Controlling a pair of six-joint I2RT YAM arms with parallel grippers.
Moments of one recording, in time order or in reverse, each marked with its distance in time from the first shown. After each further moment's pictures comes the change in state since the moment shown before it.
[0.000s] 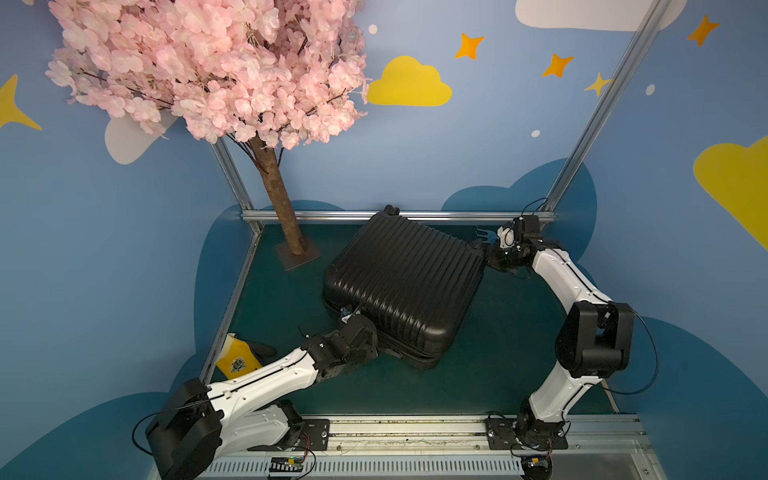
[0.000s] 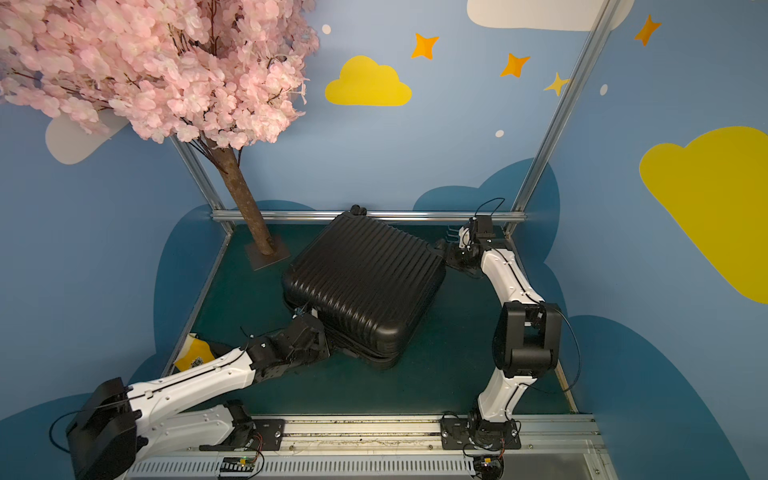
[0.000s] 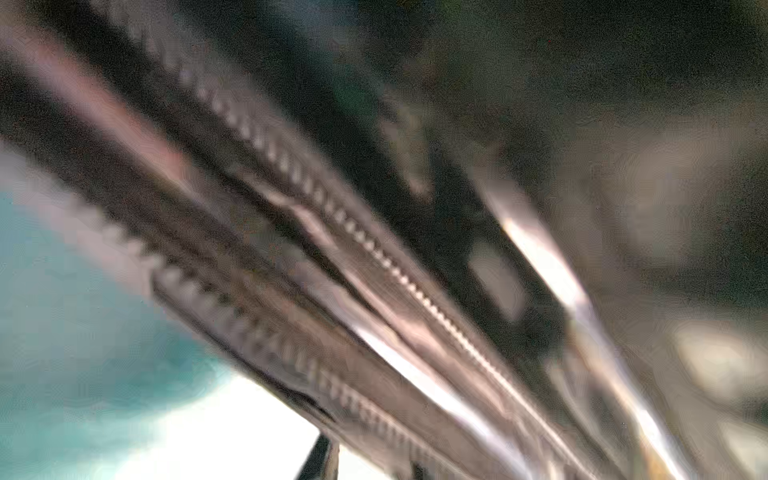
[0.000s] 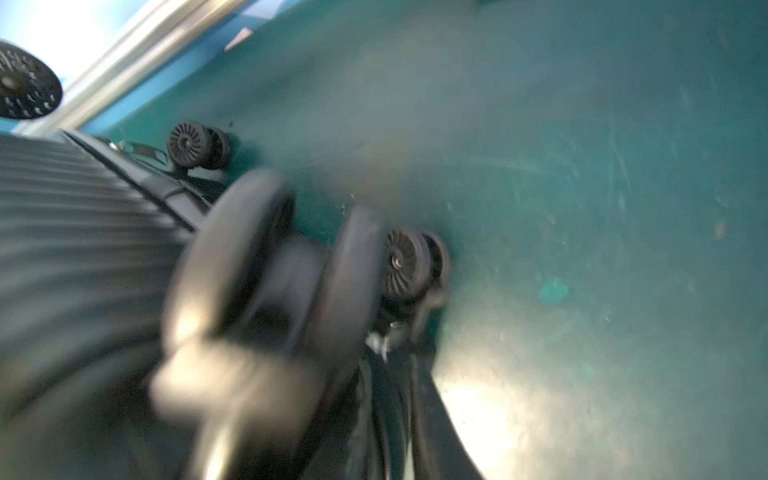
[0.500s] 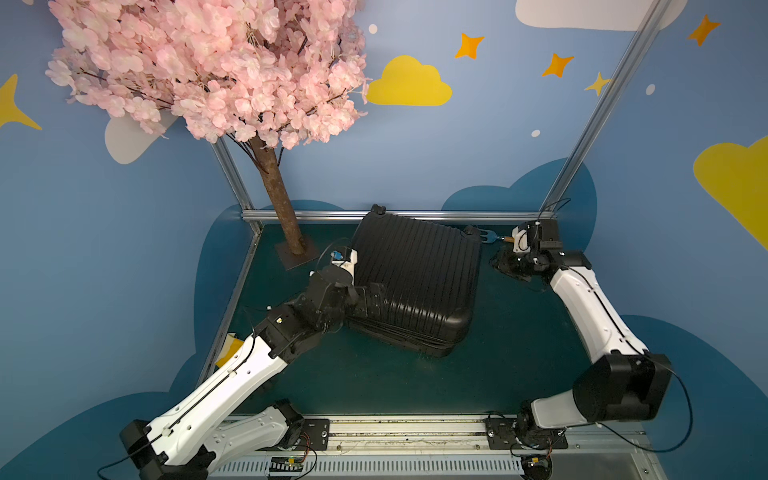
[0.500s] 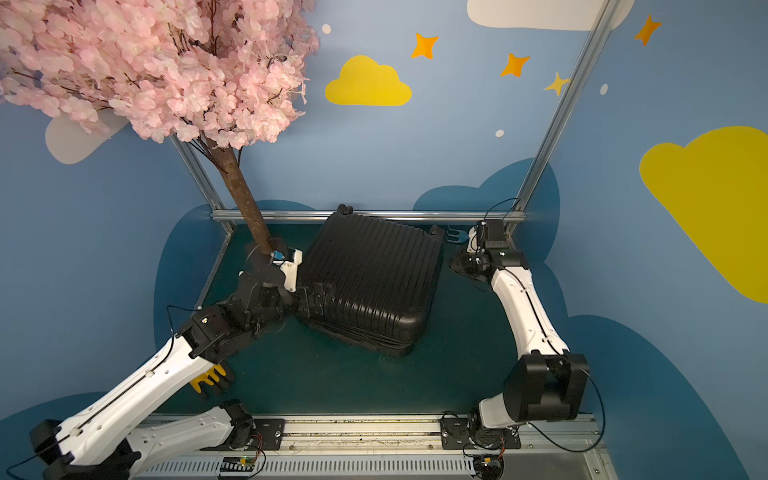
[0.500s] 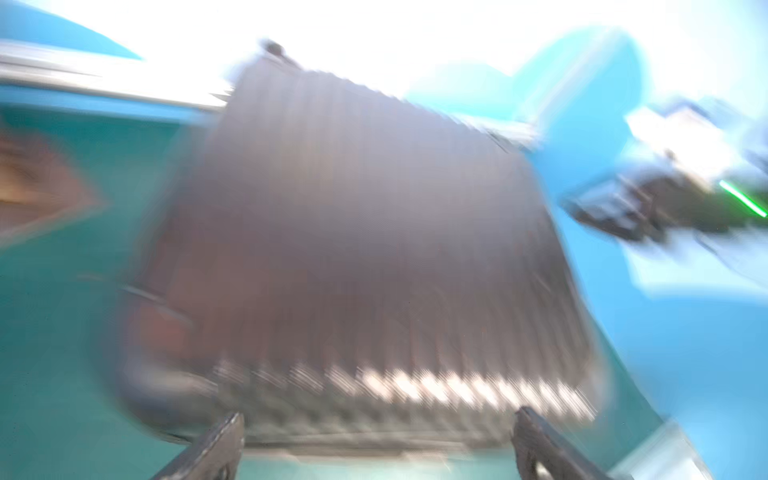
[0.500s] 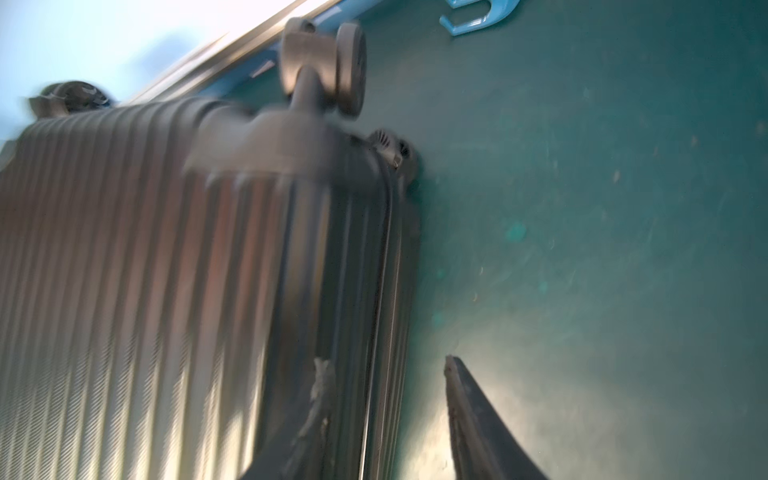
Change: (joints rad) left arm 0.235 -0.040 0.557 -0.261 -0.110 0.462; right arm 0.021 -0.378 -0.192 -0.093 0.074 0.076
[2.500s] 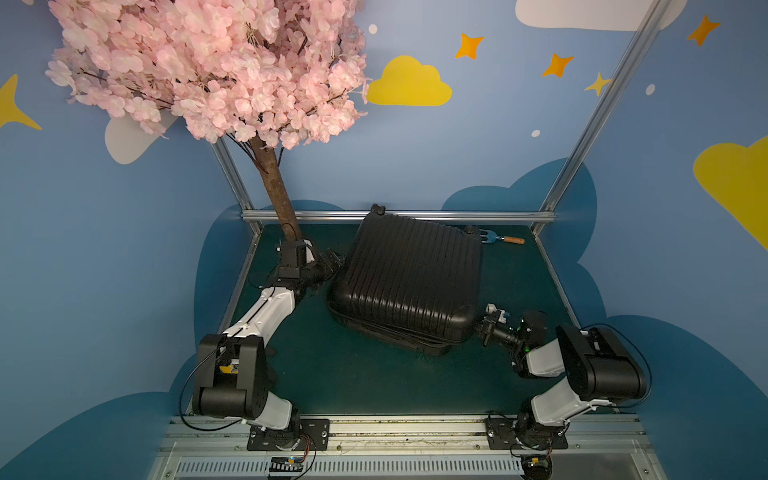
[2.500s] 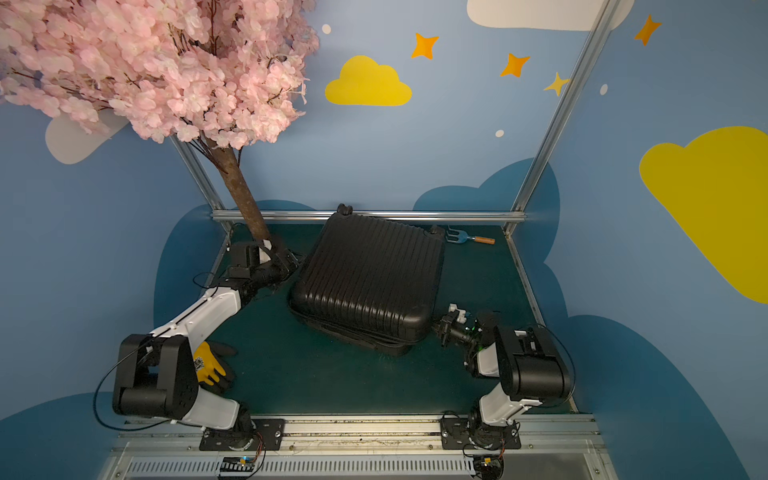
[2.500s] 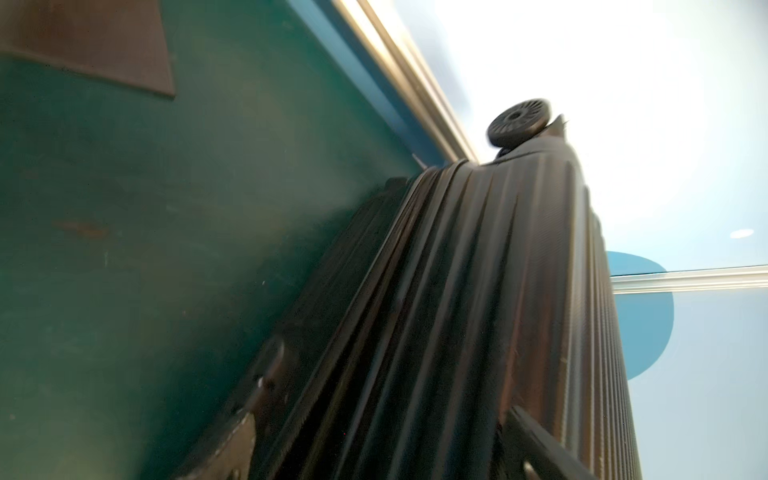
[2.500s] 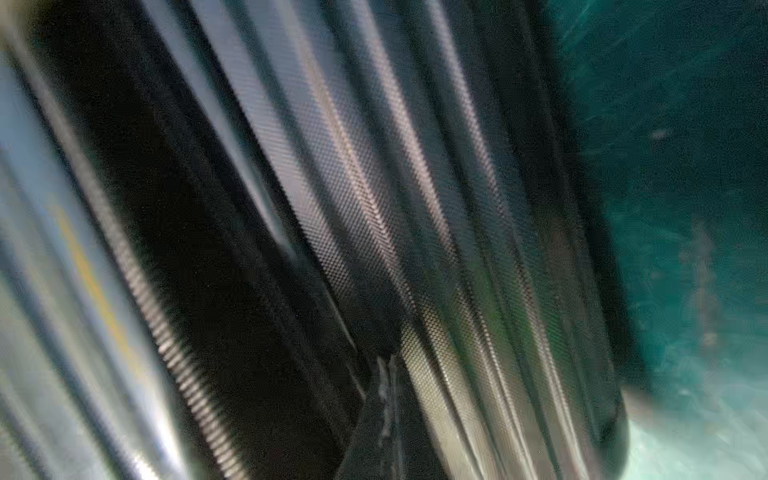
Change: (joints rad) left arm 0.589 0.438 -0.204 0.561 0.608 -0.298; right arm -0.057 0.185 -1.138 1.947 -0.810 1.310
